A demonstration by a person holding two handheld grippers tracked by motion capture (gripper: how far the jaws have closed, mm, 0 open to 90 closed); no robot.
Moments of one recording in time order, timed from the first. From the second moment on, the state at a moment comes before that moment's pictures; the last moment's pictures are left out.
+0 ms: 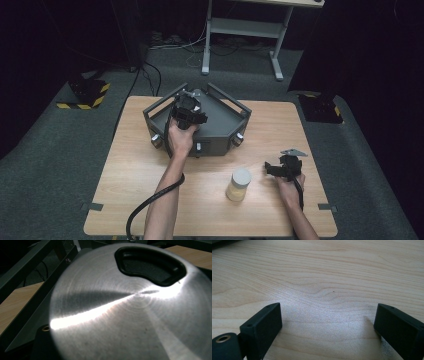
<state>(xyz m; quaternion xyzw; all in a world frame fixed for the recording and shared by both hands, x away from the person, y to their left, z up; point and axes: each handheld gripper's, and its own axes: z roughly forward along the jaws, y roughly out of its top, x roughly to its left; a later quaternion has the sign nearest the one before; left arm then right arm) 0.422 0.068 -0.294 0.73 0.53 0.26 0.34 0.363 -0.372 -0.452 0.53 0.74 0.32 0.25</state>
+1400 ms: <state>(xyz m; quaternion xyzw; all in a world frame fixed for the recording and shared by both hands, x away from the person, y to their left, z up) 0.403 0.095 -0.300 0.73 0.52 0.26 0.36 0.362 -0.372 -0.452 0.53 0.74 0.32 0.25</state>
